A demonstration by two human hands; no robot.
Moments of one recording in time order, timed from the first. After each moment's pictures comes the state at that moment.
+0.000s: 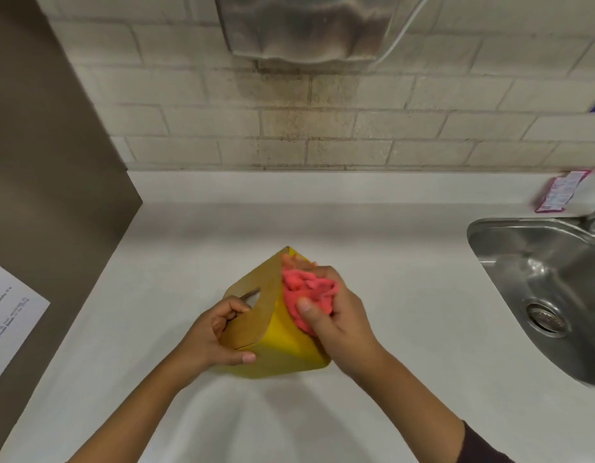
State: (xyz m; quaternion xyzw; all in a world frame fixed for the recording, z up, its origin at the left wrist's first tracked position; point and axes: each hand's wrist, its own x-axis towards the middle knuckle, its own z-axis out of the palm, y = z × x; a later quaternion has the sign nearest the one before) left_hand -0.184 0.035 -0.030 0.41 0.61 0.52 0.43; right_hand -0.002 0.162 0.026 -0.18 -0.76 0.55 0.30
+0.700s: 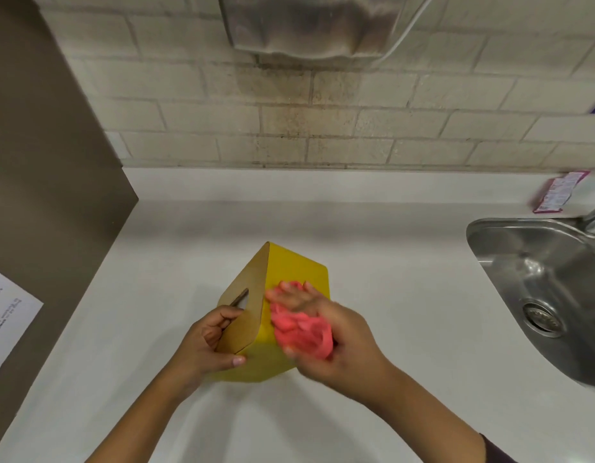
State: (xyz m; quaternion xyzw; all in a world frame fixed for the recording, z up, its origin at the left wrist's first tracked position) left_hand -0.187 0.028 -0.051 0.33 0.56 0.60 0.46; right_hand 0.003 0.155 0.023 -0.09 -0.86 0.43 0.28
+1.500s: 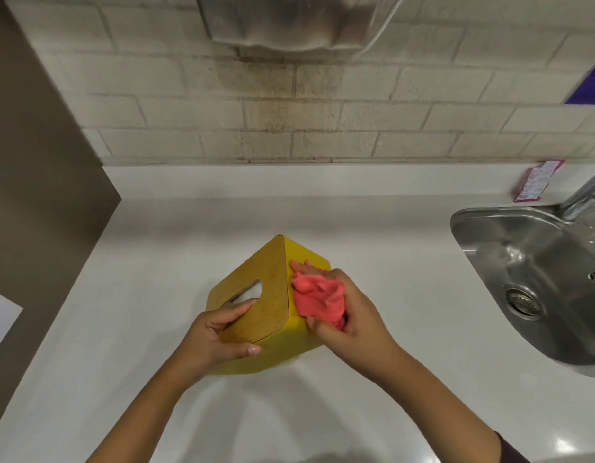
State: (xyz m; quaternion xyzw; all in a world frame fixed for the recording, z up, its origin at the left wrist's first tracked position) left_hand -0.168 0.046 -0.035 0.38 0.61 0.54 0.44; right_hand 0.025 0.165 0.036 -0.23 -0.77 0.54 0.25
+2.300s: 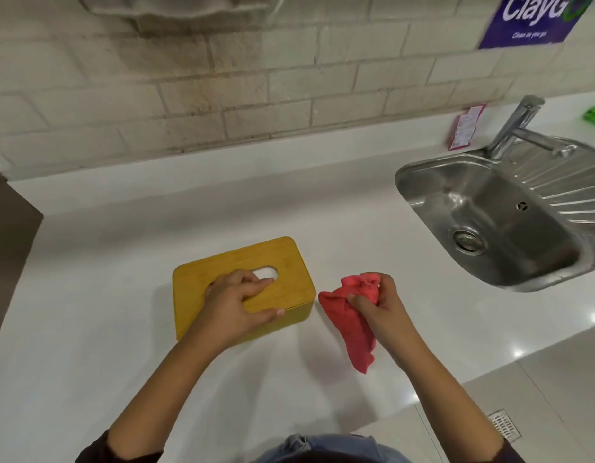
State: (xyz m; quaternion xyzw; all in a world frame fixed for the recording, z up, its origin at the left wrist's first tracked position) left_hand -0.119 0.112 -0.029 0.56 0.74 0.28 0.24; right_hand 0.116 0.185 -0.032 -0.53 -0.57 0.55 0.31
